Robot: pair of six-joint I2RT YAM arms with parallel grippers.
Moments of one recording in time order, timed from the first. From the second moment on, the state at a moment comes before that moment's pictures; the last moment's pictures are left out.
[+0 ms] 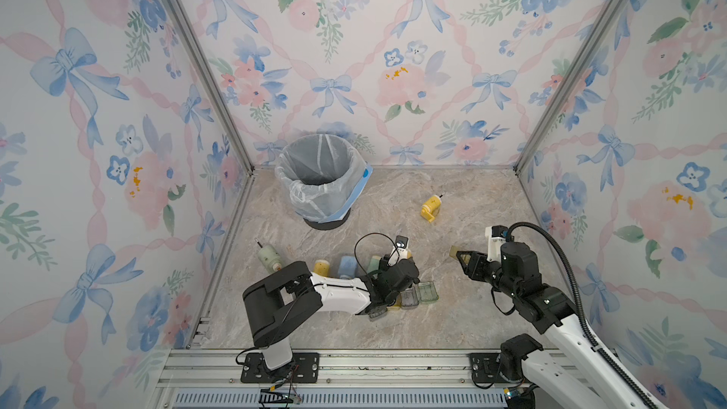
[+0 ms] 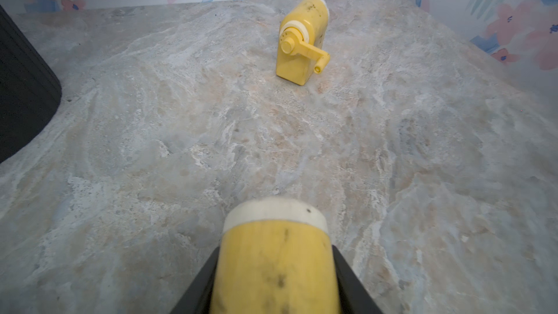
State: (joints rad) left arm -1.10 1.75 0.81 0.36 -0.63 -0.47; right arm 0.37 0.67 0.54 -0.48 -0.03 0.54
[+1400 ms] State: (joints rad) left arm -1.12 1.85 0.81 0.47 -0.64 -0.47; right arm 0.67 0.84 0.27 -0.23 0.27 0.72
